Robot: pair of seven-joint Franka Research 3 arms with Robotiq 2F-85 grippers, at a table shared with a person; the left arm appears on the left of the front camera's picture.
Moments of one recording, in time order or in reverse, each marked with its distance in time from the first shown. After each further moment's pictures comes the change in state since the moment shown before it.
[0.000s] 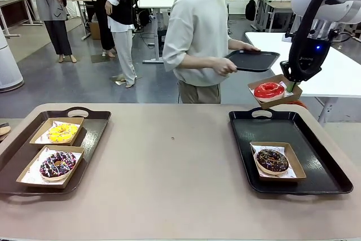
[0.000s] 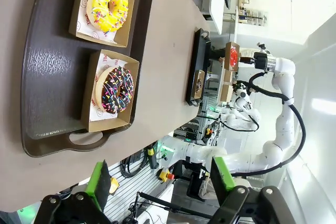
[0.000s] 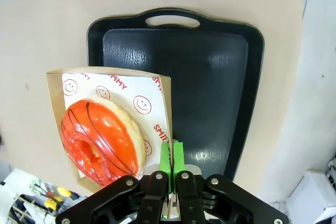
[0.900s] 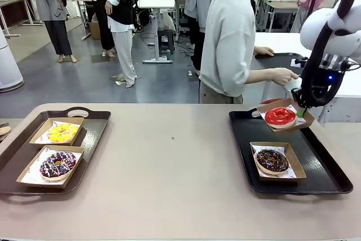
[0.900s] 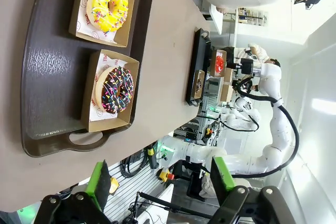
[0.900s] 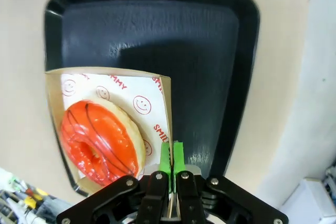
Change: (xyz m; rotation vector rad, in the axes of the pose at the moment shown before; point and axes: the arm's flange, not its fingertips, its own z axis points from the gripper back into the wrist) left arm 0.000 0.000 0.000 0.000 0.000 0.000; right arm -0.040 -0.048 -0.074 0.004 -0.005 0.040
